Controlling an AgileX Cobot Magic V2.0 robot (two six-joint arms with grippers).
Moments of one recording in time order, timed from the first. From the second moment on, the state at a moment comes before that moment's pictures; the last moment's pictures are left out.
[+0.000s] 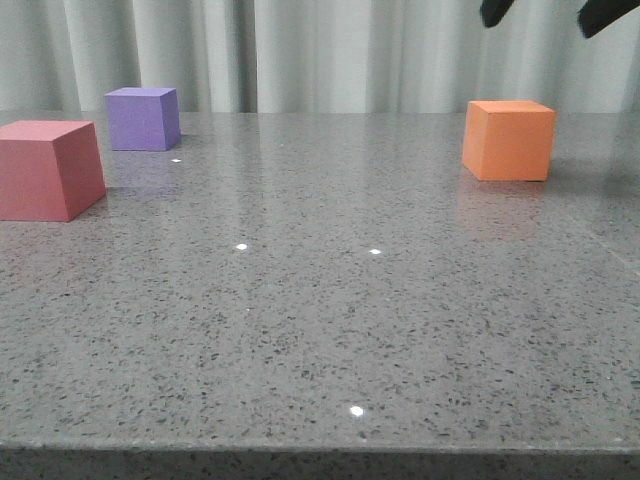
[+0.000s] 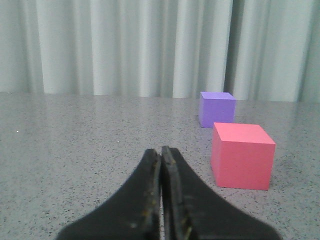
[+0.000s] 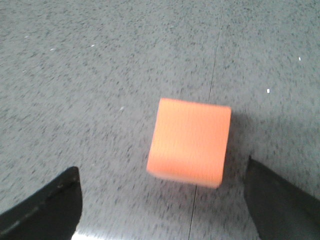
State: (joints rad) left arm -0.03 0.00 0.00 0.11 0.01 -0.18; right arm 0.21 1.57 -1.42 0.08 0.71 0.06
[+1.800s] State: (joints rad) left arm -0.03 0.00 0.00 0.11 0.01 -0.18; right arm 0.27 1.82 -1.55 0.03 0.74 0.19
